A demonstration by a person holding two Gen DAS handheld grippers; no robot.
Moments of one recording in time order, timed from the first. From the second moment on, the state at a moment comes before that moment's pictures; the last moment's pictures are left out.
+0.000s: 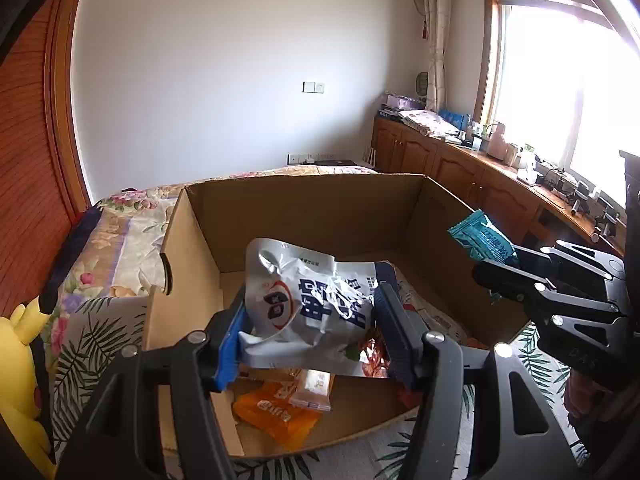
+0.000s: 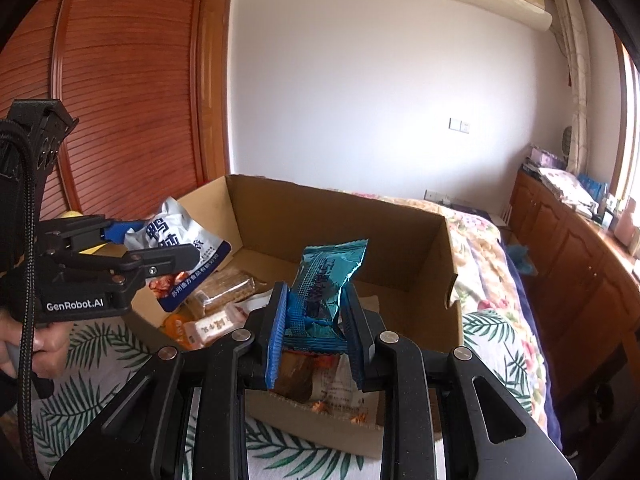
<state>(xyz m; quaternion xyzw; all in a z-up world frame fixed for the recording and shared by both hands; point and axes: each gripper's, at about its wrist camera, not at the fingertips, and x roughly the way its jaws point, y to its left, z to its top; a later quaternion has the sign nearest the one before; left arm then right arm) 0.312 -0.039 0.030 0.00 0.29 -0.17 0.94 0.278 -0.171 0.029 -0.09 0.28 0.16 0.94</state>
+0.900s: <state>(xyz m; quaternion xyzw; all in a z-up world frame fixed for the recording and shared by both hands) 0.316 -0.045 0.025 0.00 0.30 -0.16 0.94 0.288 -0.170 0.016 -0.07 0.29 0.17 0.94</state>
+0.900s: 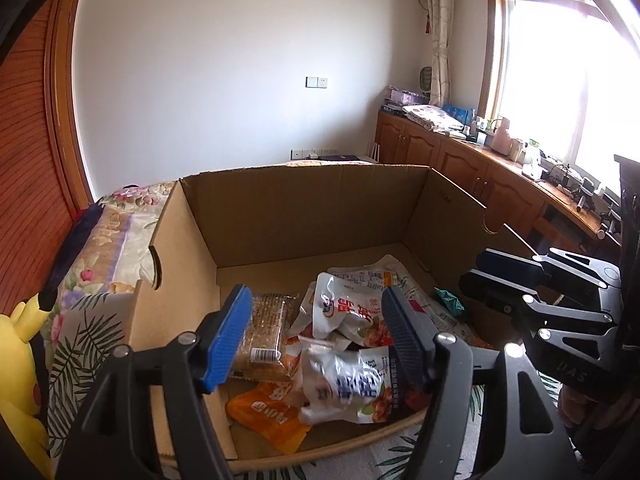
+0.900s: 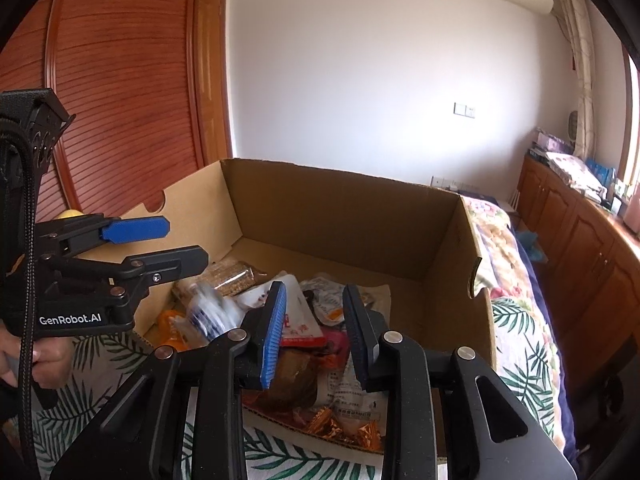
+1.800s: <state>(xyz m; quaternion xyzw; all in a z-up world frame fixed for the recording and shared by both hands) 0.187 -0.042 0.071 0.04 0.26 -0.12 0.96 0.178 -0.185 0.058 -0.05 0.27 0.12 0.96</state>
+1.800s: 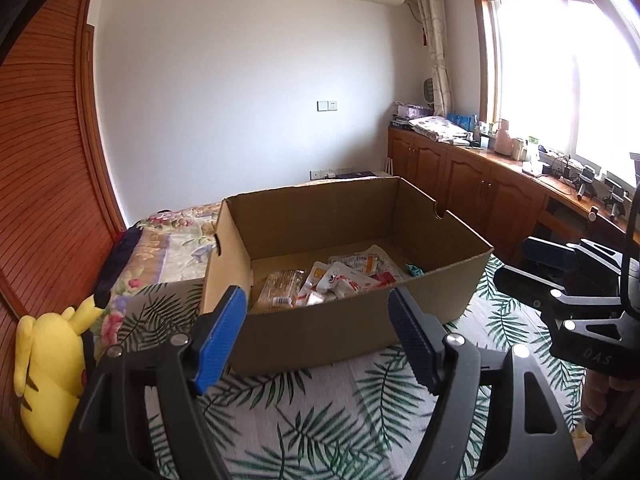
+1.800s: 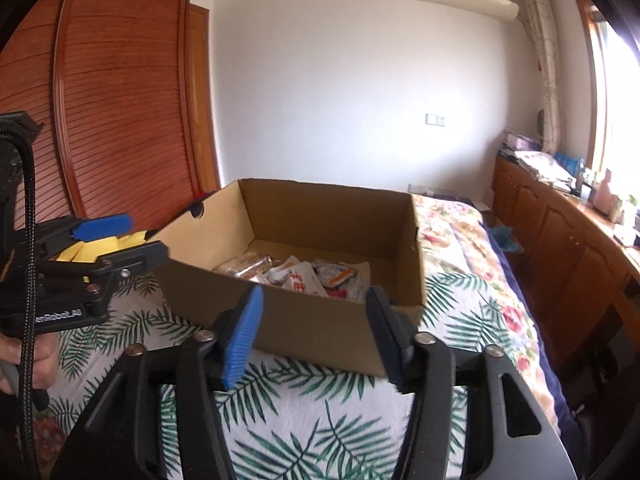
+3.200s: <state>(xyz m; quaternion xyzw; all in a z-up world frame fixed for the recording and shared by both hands) 0.026 -0.024 0.075 0.02 0.22 -0.05 0.97 0.024 -0.184 0.087 -0.02 0.21 0.04 0.98</state>
